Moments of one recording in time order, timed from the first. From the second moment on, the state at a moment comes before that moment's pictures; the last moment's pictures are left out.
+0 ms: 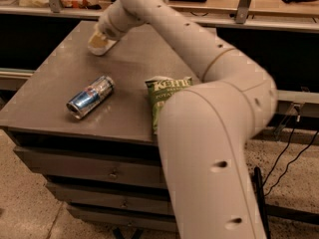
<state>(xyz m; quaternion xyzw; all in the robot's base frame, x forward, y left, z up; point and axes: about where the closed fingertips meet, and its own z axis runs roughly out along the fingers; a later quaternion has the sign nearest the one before) 0.810 0.203 0.877 -0.59 0.67 0.16 0.42</state>
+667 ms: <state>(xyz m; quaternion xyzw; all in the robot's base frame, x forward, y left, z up) 0.794 0.132 0.947 -0.56 0.68 0.11 0.47</state>
